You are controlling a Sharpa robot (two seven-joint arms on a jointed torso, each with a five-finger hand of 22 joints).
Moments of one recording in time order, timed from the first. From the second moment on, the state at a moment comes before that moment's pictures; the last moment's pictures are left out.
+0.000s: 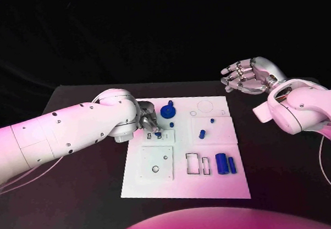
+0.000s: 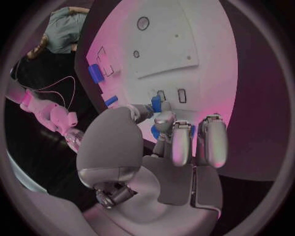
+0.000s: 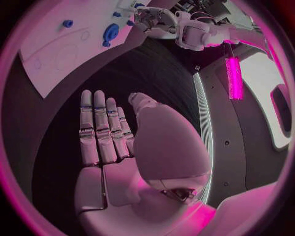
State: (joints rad) left arm 1.23 -0.67 -0.07 1.45 -1.14 0.18 -0.62; left_hand 1.23 -0.21 0.76 0.31 0.05 0.84 0.06 0.77 0.74 1.30 -0.02 1.17 0.95 1.47 -0.07 1.48 1.31 0.06 1.41 0.04 1.46 1.31; right arm 1.25 -0.91 -0.15 1.55 -0.62 -0.58 0.18; right_hand 1.43 -0.15 0.27 0.27 0.42 0.77 0.20 0.30 0.25 0.98 0.17 0.35 0.06 1.11 0.11 0.17 0.41 0.17 1.04 0.21 0.07 0.45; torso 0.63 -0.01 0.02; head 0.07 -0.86
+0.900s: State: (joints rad) left arm 1.21 -0.66 -0.07 1.43 -1.15 0.18 -0.62; left_hand 1.22 -0.22 0.76 0.31 0.06 0.85 0.06 0.77 0.74 1.30 -0.02 1.17 0.95 1.47 -0.07 1.48 1.31 0.06 1.41 0.04 1.46 1.31; right arm 1.24 -0.91 -0.15 1.55 -0.62 -0.58 0.18; right_hand 1.43 -0.15 0.27 0.27 0.42 0.77 0.20 0.30 0.24 0.98 0.17 0.35 0.07 1.11 0.11 0.17 0.41 0.17 1.04 0.21 0.07 0.45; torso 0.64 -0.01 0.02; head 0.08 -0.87
